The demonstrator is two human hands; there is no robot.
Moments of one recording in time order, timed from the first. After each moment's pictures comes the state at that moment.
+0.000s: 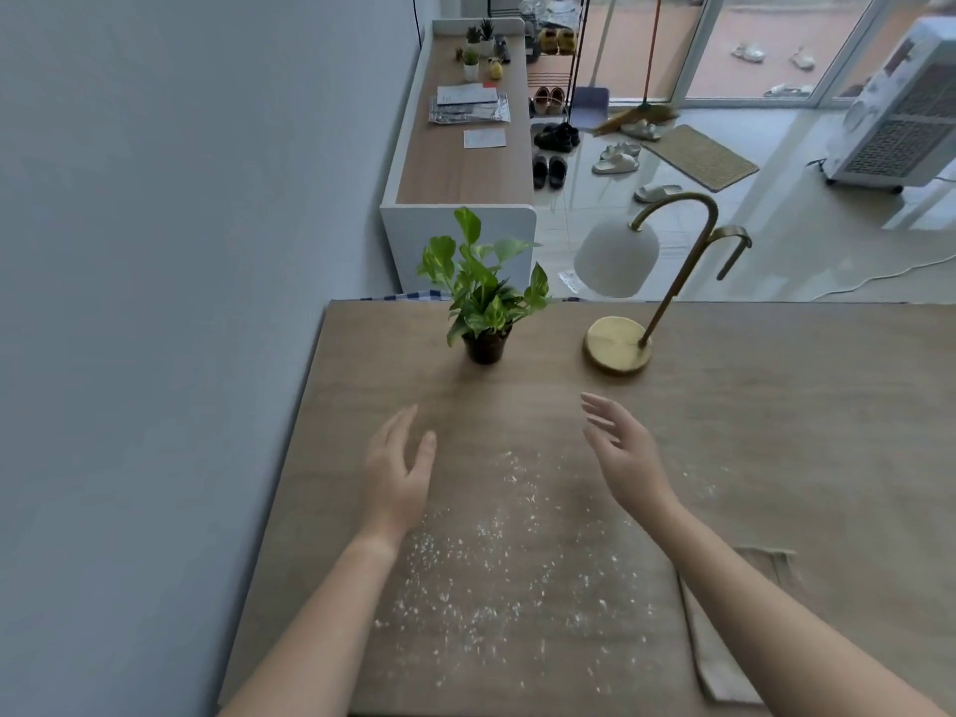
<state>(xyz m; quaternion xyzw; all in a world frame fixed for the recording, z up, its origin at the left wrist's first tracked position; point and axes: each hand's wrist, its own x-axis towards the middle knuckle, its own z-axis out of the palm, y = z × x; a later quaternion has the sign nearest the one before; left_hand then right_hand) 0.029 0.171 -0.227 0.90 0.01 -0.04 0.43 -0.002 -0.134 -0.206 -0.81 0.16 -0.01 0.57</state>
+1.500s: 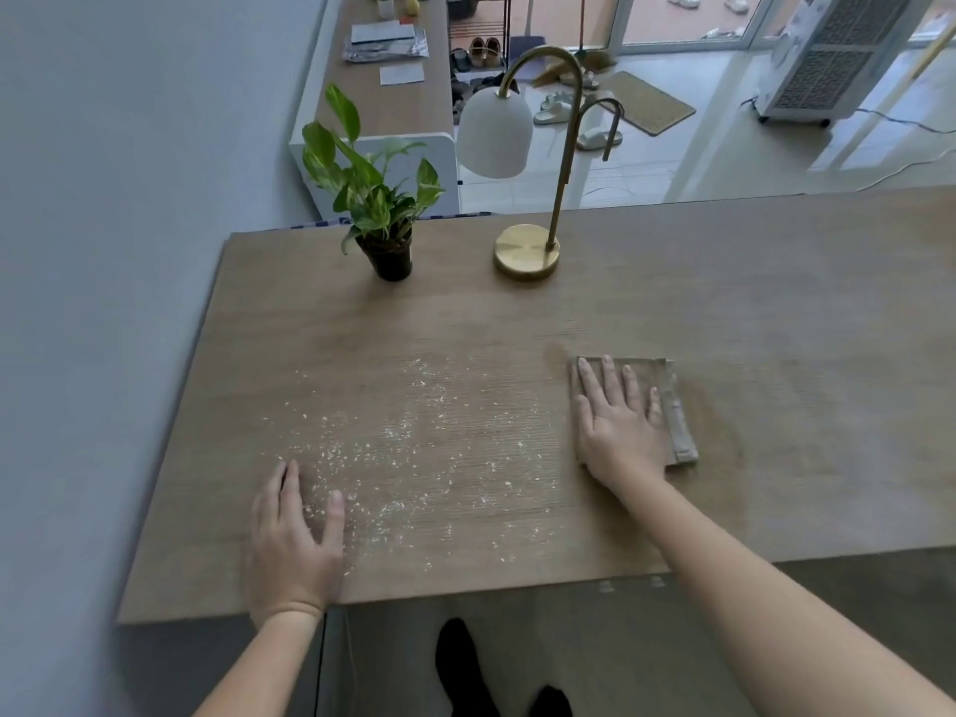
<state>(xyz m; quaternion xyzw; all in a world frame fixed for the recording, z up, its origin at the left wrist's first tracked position) -0.153 0.185 -0.304 0.97 0.07 0.04 0.21 -0.132 -0.216 -0.270 -0.96 0.20 0.08 0.15</state>
